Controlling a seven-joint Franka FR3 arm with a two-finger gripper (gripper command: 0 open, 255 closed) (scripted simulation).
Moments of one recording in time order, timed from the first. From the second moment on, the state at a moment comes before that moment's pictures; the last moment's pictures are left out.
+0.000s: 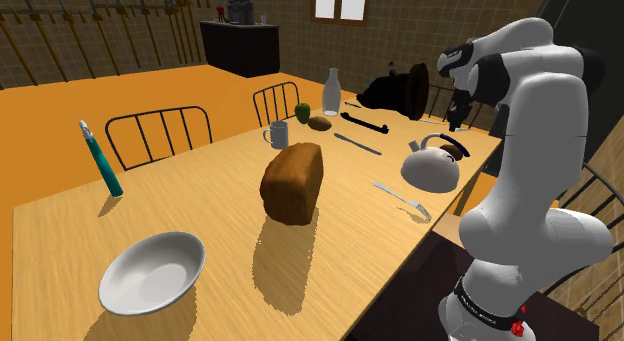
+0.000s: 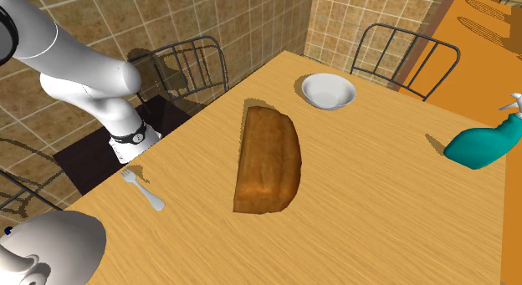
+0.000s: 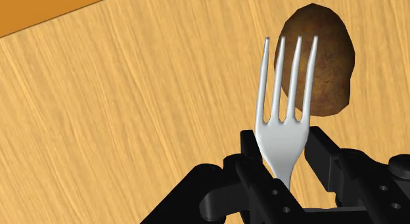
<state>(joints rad) -0.77 0.46 -0.33 -1.43 0.09 1.83 -0.89</state>
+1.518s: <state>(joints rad) -0.77 0.53 -0.32 -1.57 0.11 2.04 -0.89</state>
